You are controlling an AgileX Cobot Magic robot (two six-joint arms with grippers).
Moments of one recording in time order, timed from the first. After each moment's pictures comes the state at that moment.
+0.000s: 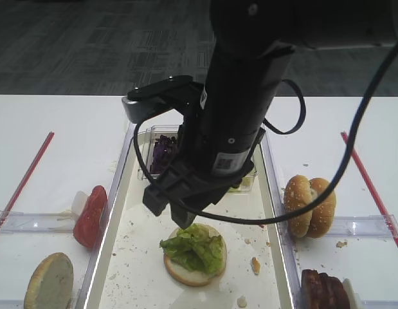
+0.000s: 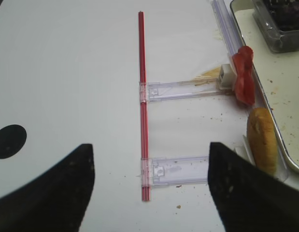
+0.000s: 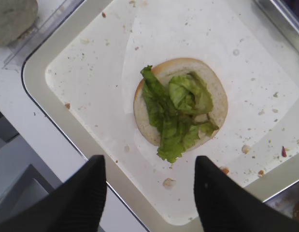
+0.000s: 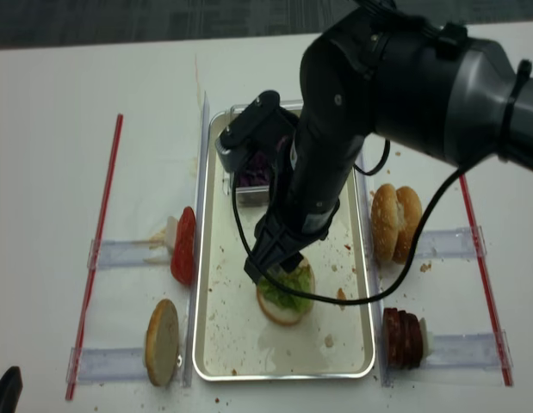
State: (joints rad) left arm 0.02 -0.02 -0.49 0.05 1.18 0.01; right arm 0.78 1.71 -1.32 0.21 1.05 -0.16
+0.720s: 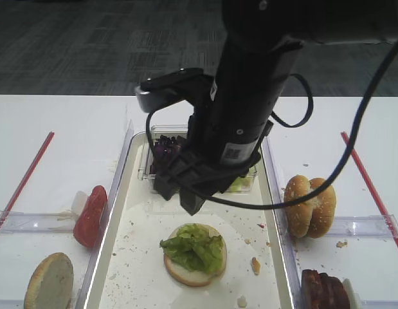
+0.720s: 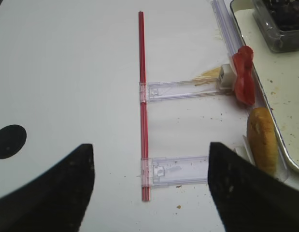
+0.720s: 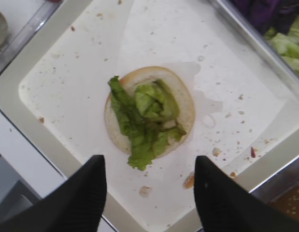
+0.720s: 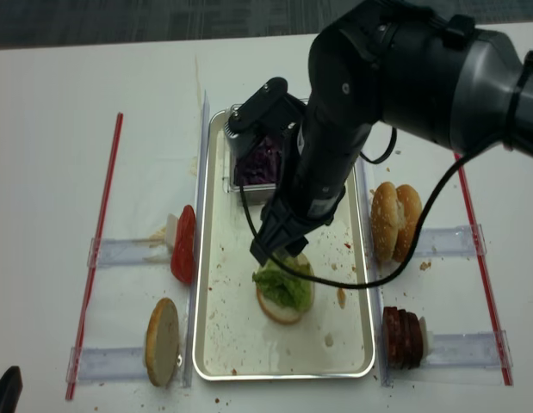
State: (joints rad) left arm 0.02 -0.02 -0.49 0.05 1.18 0.01; right arm 0.74 1.71 -1.32 0.20 1.03 -0.16
